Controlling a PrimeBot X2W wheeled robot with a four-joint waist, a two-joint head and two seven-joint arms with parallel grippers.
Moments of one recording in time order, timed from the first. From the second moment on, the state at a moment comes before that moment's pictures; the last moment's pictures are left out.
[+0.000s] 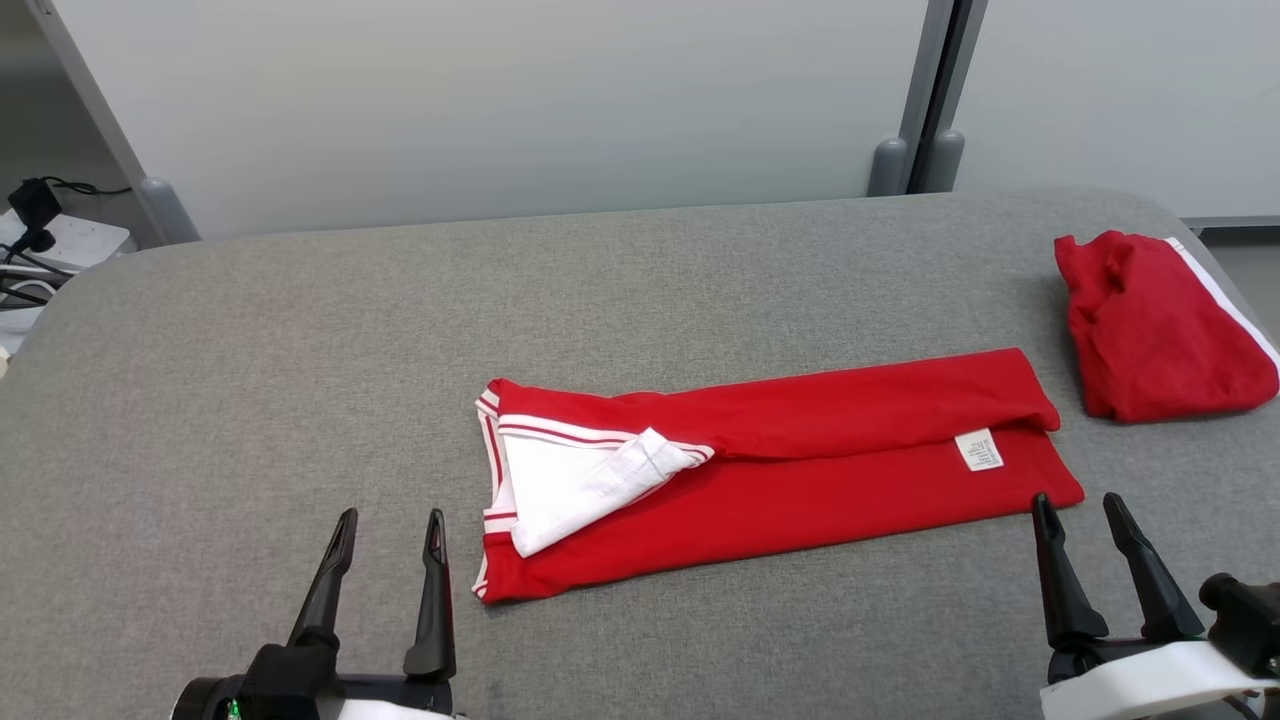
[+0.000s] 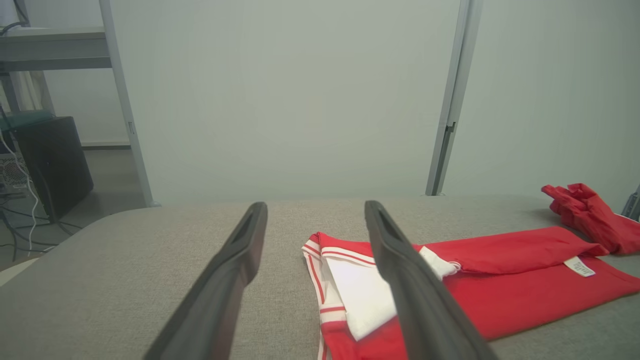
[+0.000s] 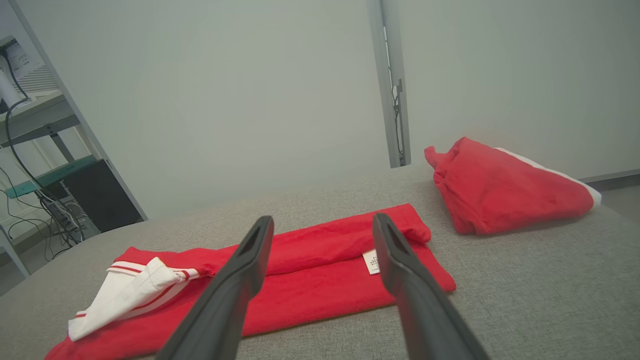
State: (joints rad) left arm 0.11 0.05 -0.16 0.00 -0.16 0.12 -0.26; right arm 0.00 -0.14 0.07 0.20 0.42 0.13 -0.25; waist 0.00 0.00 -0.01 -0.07
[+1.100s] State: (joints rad) left arm 0.05 0.05 -0.23 0.06 -0.15 0.11 -0.26; right arm -0.35 -0.25 0.10 0.70 0.70 0.13 -0.25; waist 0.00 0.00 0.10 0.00
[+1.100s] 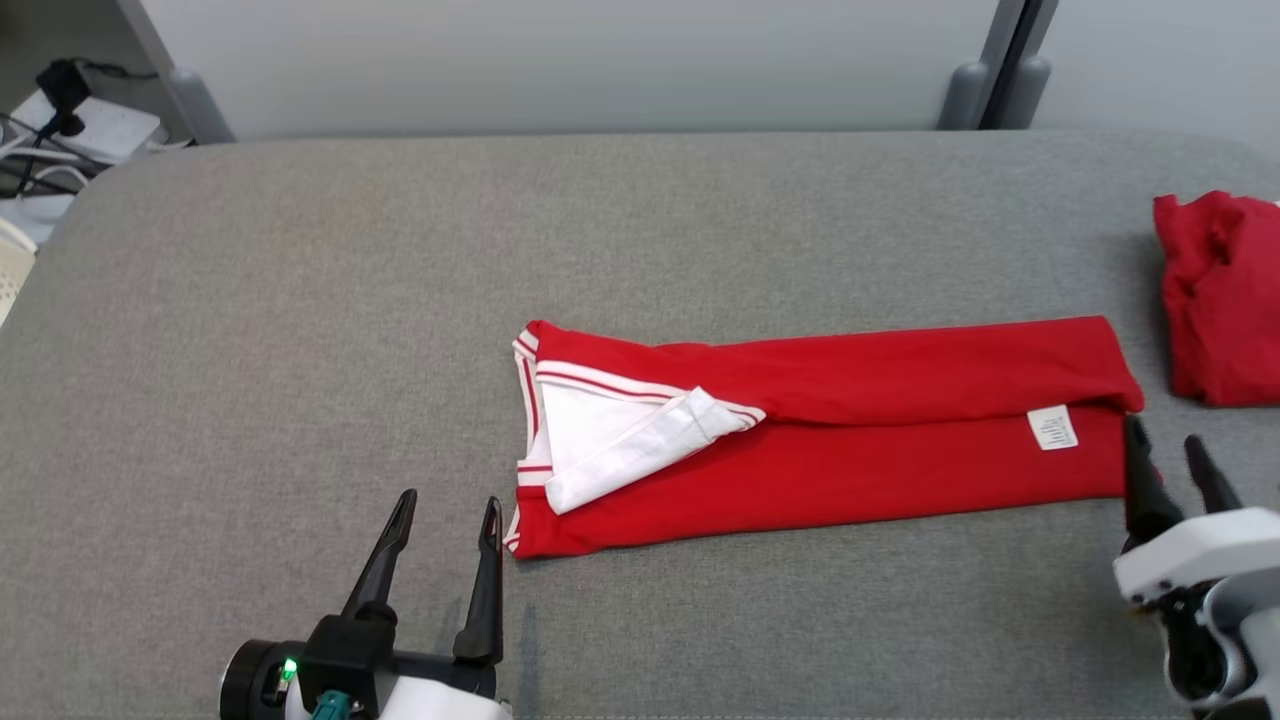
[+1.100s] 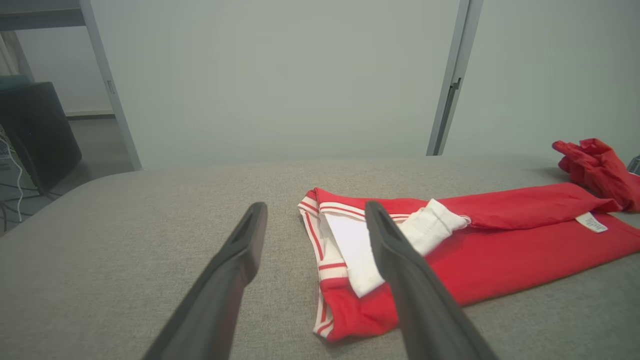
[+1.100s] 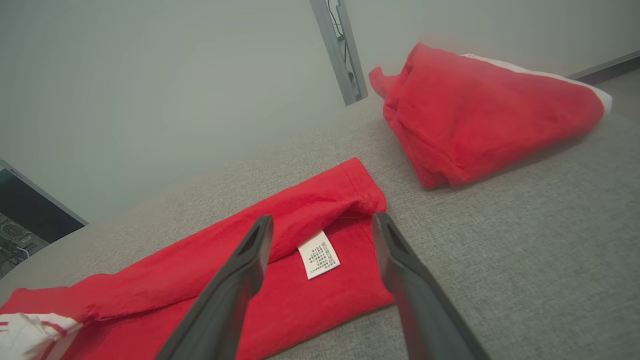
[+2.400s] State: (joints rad) left arm -0.11 0.05 -0.28 0.10 -0.15 0.09 -0.26; right arm -0.74 -0.31 0.17 1.18 0.82 0.13 -0.18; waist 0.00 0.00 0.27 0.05
